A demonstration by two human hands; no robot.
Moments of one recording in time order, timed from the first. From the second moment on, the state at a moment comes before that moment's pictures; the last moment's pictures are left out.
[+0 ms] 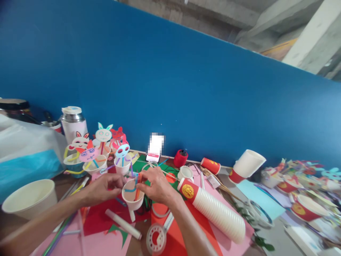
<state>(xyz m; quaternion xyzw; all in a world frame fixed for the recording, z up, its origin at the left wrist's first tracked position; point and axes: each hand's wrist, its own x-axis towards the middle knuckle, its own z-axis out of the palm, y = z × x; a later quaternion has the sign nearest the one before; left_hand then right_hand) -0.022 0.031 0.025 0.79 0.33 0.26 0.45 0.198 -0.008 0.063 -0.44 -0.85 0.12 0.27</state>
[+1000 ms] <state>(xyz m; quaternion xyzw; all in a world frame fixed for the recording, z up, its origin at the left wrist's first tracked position) -0.024 0.040 0.005 0.77 0.38 0.23 0.46 0.209 -0.010 0.063 -0.47 -0.81 0.29 0.22</state>
